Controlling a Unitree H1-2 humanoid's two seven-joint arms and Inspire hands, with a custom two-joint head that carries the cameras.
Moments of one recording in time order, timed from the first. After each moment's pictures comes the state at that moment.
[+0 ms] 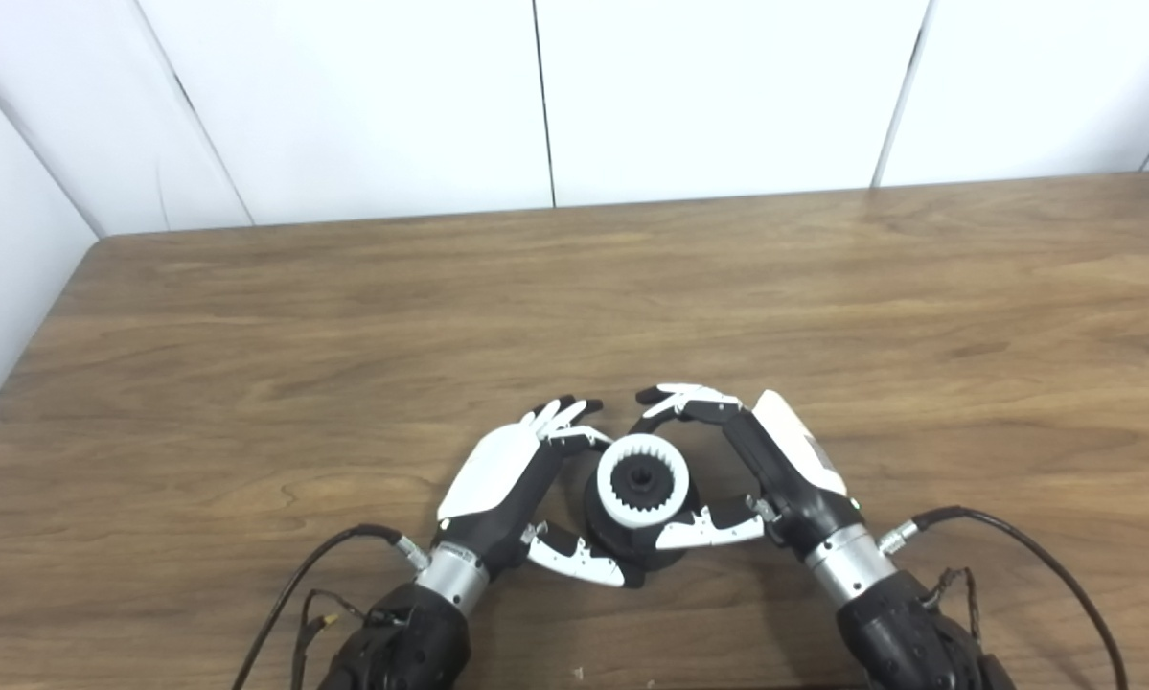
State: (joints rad) left arm 0.02 0.15 -0.35 -0.26 0.69 0.15 -0.21; right arm 0.02 -0.14 0.29 -0.30 -0.56 0.04 0.15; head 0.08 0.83
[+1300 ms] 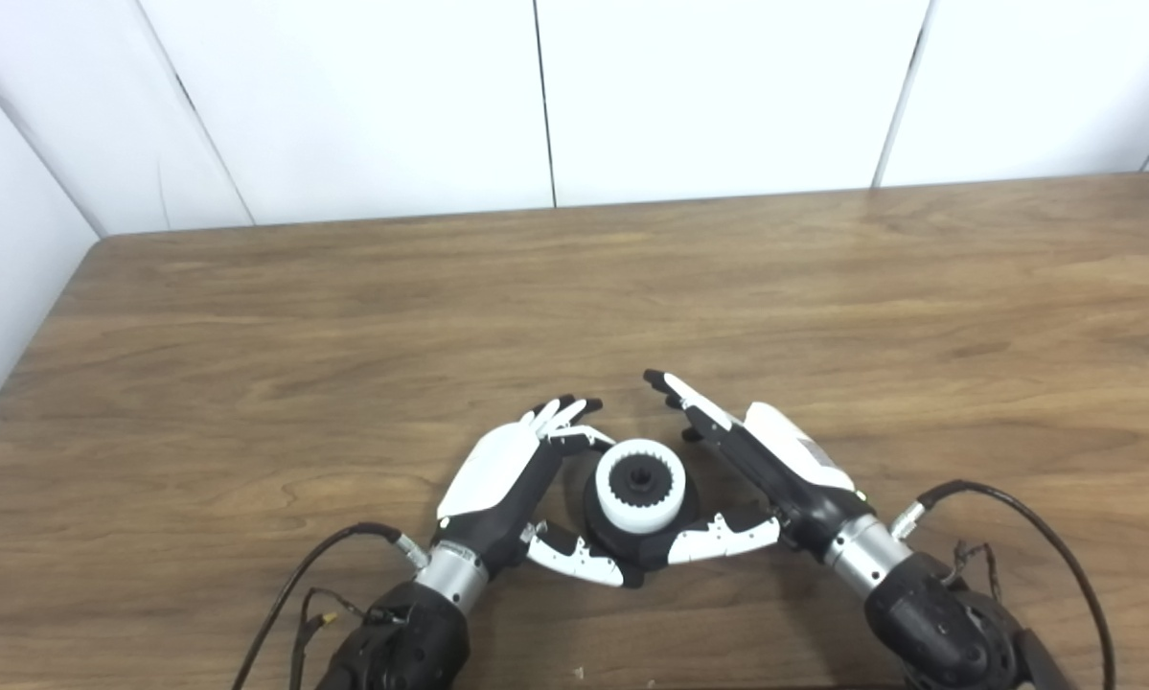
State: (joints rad) left arm 0.02 0.15 -0.35 -0.27 0.69 0.15 -0.22; right arm -0.02 -0.24 0.31 -0.34 -0.52 0.13 0.31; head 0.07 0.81
